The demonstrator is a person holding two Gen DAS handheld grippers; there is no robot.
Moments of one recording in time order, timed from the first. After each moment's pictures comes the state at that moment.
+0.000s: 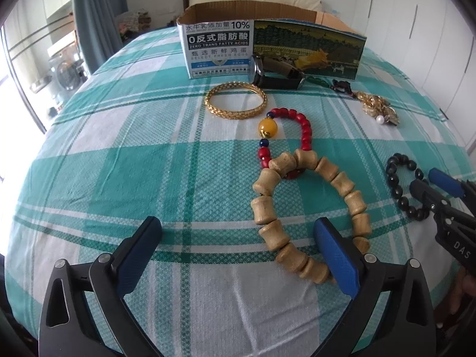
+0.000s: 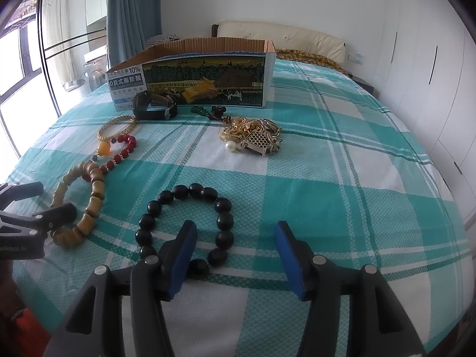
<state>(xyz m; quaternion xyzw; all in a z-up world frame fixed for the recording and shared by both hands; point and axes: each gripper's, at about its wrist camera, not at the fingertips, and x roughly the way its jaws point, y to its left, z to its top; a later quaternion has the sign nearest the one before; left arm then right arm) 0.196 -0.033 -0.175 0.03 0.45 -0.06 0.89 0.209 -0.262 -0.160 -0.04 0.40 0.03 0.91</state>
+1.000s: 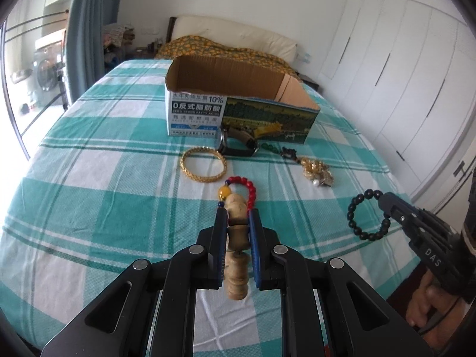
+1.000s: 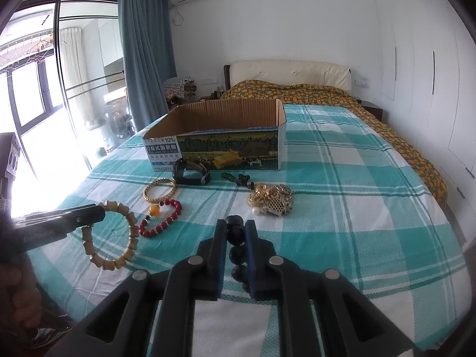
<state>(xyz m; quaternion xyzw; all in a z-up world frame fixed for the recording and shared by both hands) 0.181 -0.011 -0.096 -0.07 0.38 -0.15 0.91 0.184 -0.259 -0.084 0.01 0.31 0.08 0.95</state>
